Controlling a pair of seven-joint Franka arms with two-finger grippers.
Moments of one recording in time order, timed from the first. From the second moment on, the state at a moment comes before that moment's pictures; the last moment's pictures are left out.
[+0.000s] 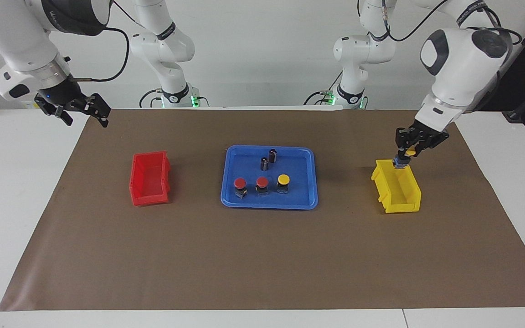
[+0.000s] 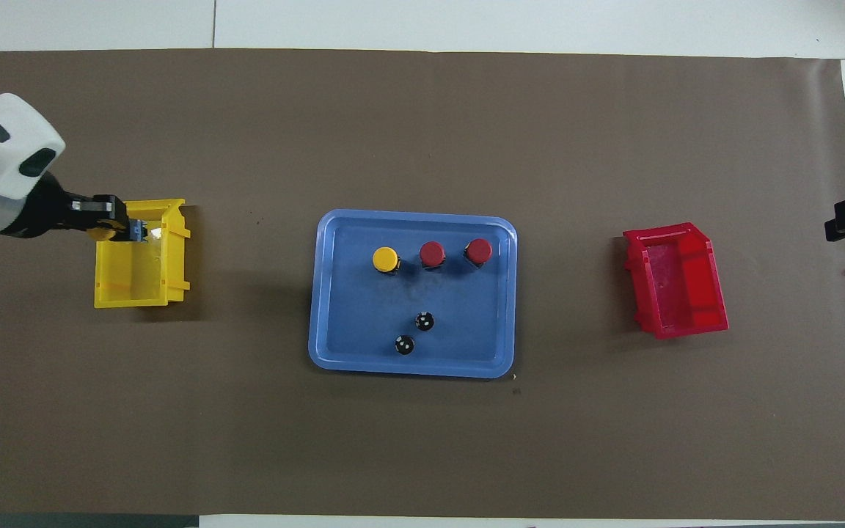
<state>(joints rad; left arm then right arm) -0.19 -0.02 -0.03 -1.86 -0.03 1.88 -0.12 -0.08 0.00 -0.06 -1.56 -0.02 1.47 -0.07</state>
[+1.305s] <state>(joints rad) -0.57 0.24 -0.04 -1.95 -0.03 2.23 -0.46 -0.08 -0.01 -0.05 -1.57 -0.02 1.48 -0.08</state>
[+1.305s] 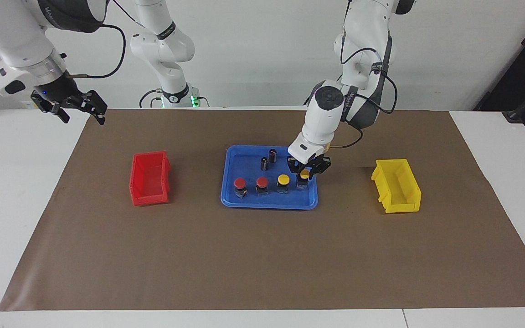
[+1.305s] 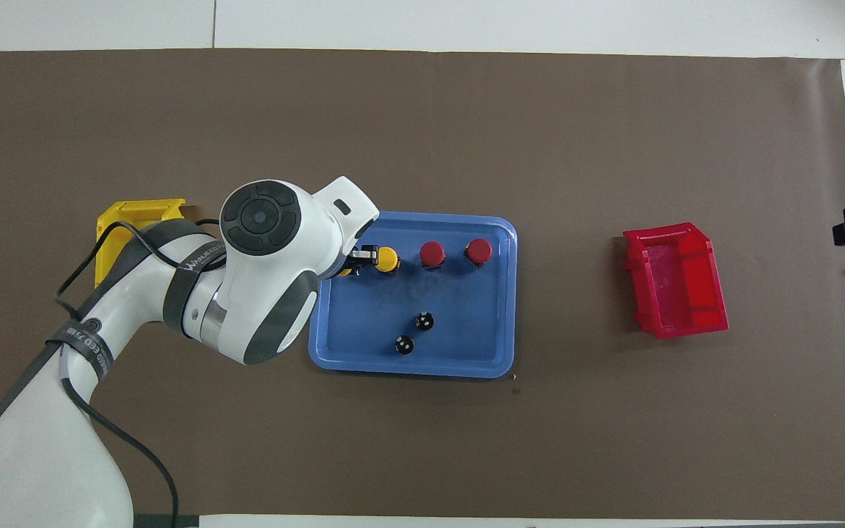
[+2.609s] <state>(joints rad) -0.49 0.12 0.00 -1.82 -0.03 1.92 -0.44 -0.08 -0.01 -0.04 -1.57 -0.02 1.48 -0.08</state>
